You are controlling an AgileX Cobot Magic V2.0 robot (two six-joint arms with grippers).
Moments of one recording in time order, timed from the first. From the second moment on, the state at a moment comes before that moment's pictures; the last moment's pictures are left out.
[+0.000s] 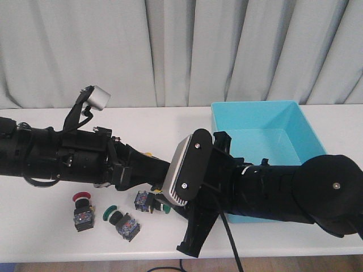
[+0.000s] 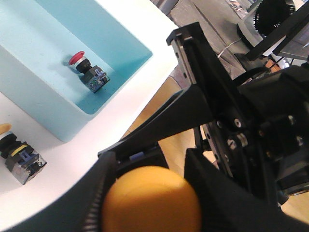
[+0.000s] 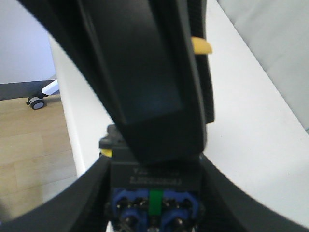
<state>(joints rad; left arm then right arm) -0.34 1.42 -0.92 -1.36 0.91 1.12 0.70 1.37 -0.83 1.04 0.25 -1.55</state>
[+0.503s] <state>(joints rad) -0.34 1.42 -0.92 -1.36 0.91 1.12 0.70 1.37 -0.83 1.04 0.25 -1.55</state>
